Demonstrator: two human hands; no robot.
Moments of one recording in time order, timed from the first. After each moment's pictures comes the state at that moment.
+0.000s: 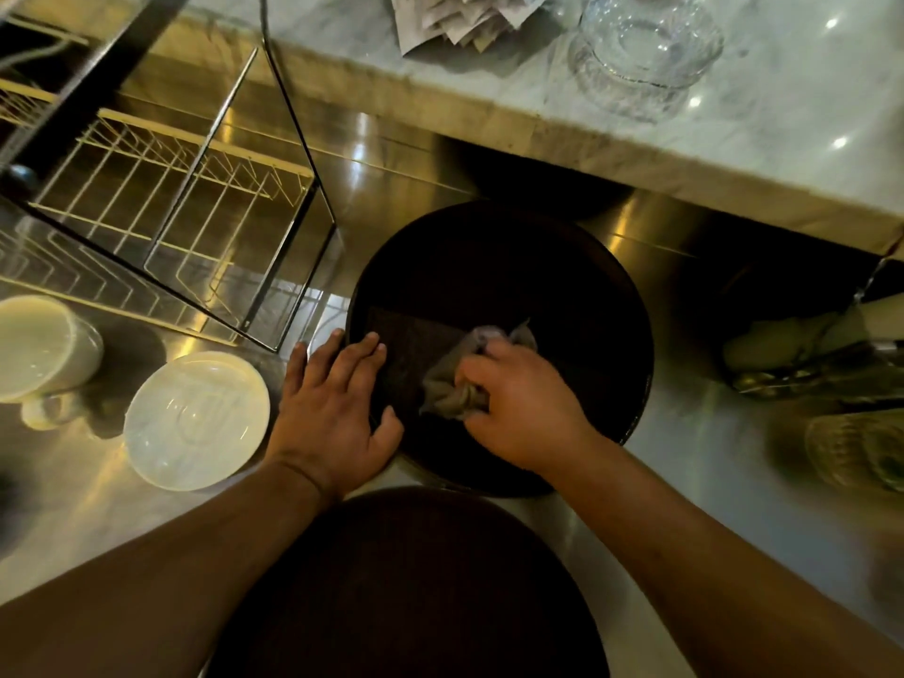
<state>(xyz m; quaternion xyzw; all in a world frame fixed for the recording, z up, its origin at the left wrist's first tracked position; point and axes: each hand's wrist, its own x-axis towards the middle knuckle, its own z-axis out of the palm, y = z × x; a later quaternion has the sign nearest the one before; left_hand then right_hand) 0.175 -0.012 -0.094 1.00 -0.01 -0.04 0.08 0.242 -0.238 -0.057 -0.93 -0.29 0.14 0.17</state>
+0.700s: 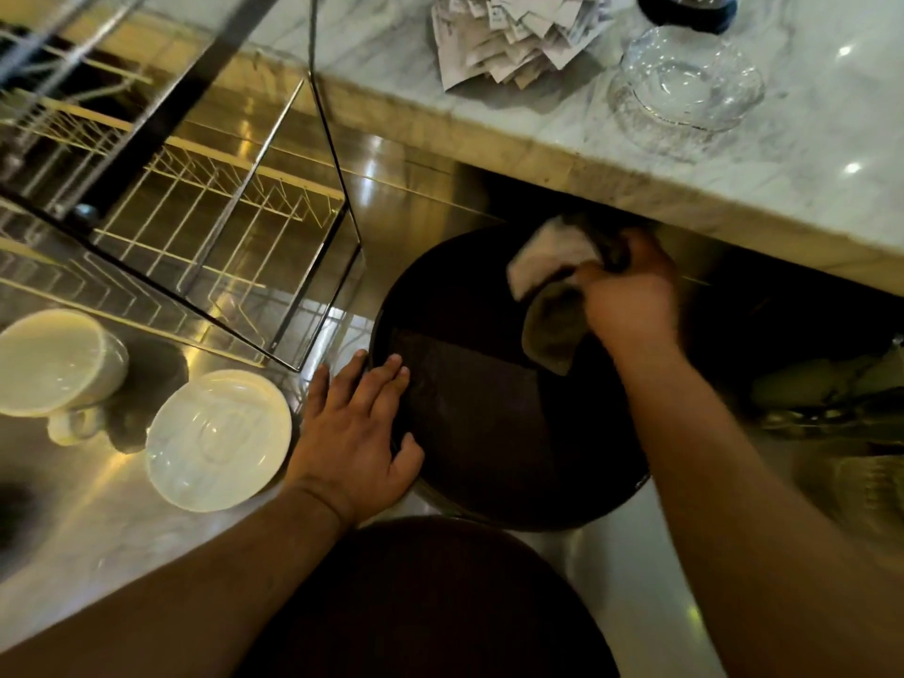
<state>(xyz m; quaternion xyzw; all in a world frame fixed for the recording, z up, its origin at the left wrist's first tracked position) 0.177 -0.007 -0.103 1.00 -0.02 -0.04 0.08 0.360 -0.248 -0.025 -0.90 0.15 -0.02 0.41</state>
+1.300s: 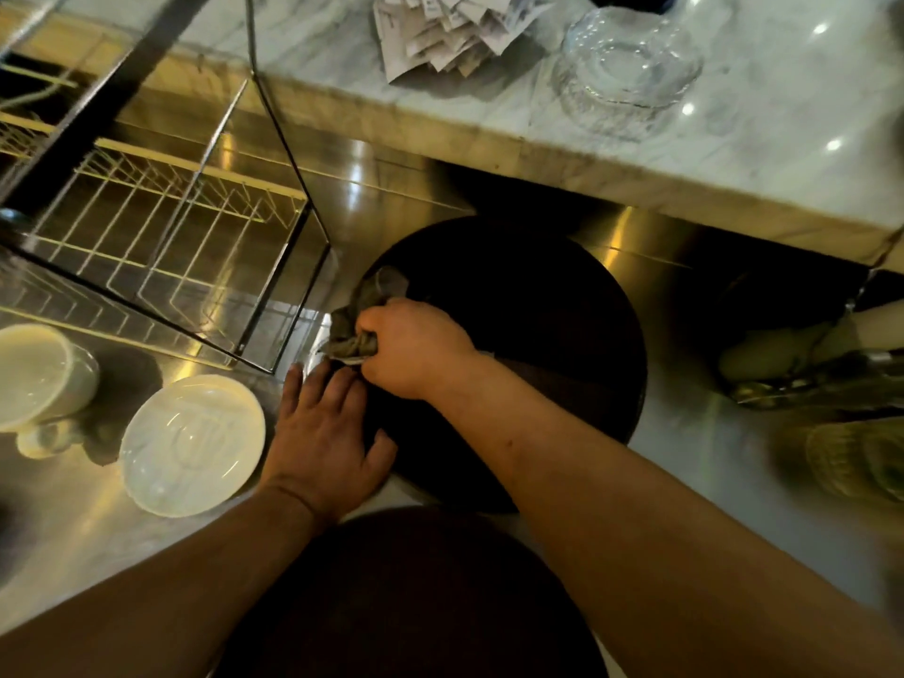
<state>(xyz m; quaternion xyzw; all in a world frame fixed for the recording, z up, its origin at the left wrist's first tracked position) 0.177 -0.009 -0.101 1.00 -0.02 -0.03 0.06 0.305 -0.128 -0.046 -0.92 -0.27 0.20 0.20</state>
